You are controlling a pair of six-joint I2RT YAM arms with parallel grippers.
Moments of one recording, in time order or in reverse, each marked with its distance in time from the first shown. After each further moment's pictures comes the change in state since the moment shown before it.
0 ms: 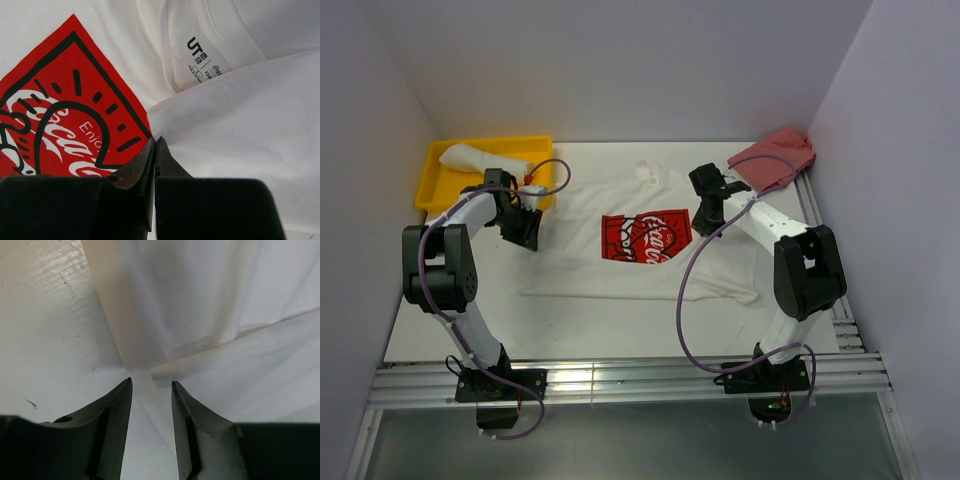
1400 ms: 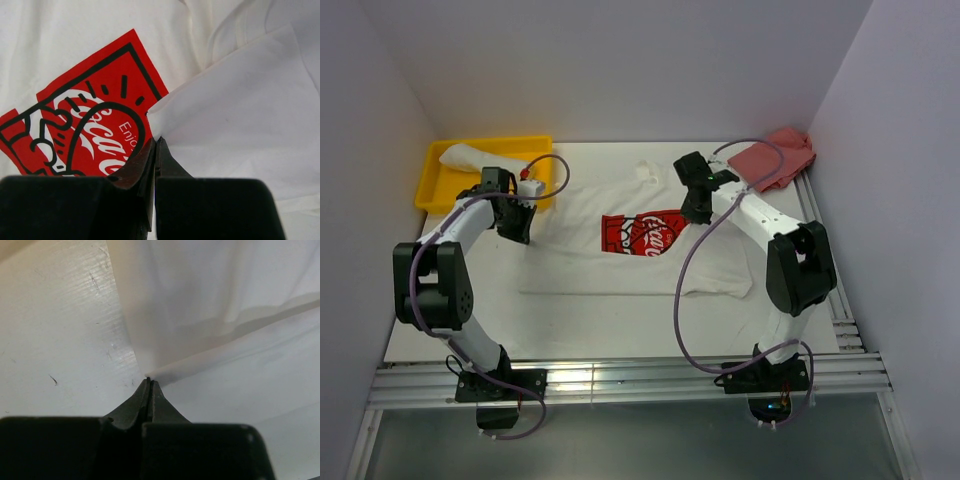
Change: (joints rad) left arm -0.024 -0.139 -0.063 0.052 -0.079 -0.042; right arm 0.070 0.045 0.151 -0.050 0.060 -0.017
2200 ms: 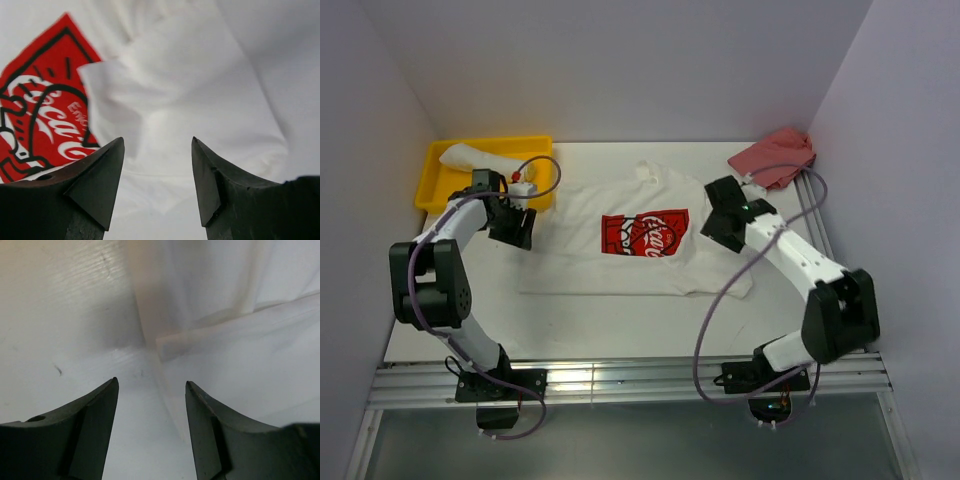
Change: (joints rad) left arm 0.041 0.034 -0.004 -0.008 0.016 0.017; right arm -0.039 -0.236 -0.233 0.006 0.035 0.012
